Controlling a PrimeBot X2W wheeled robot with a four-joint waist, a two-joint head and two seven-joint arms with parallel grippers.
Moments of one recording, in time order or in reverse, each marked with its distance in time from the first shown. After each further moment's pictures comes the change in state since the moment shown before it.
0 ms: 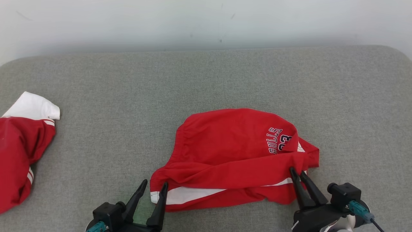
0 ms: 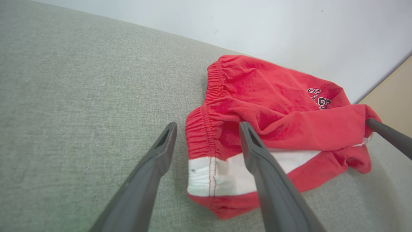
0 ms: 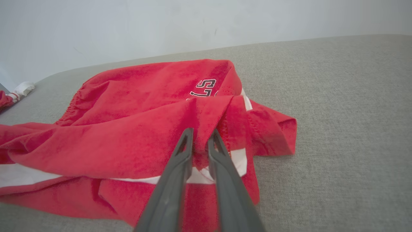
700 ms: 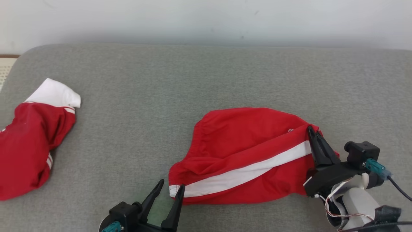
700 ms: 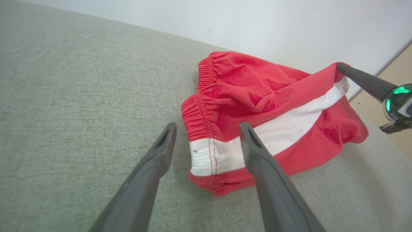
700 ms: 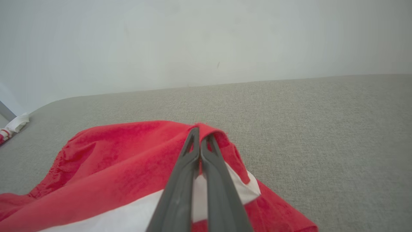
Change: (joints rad) left arm -0.003 -0.006 -0.083 -0.032 0.012 0.000 0.000; right arm -0.226 -0.054 -0.012 0.121 0.096 0.000 0.000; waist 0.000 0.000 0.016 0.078
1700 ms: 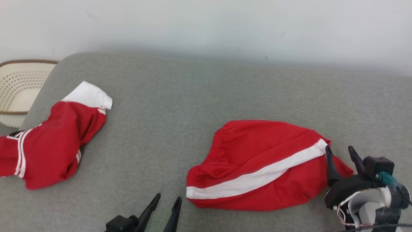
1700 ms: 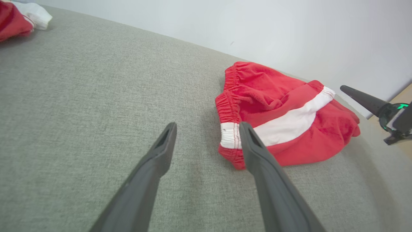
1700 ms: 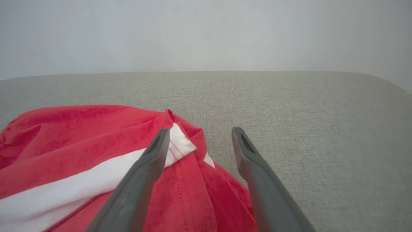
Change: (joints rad) left arm 0.066 0.000 0.016 -0.007 -0.011 0.000 0.000; right arm -0.006 0.050 -0.279 0.217 -0.260 0.000 0.000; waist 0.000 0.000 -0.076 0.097
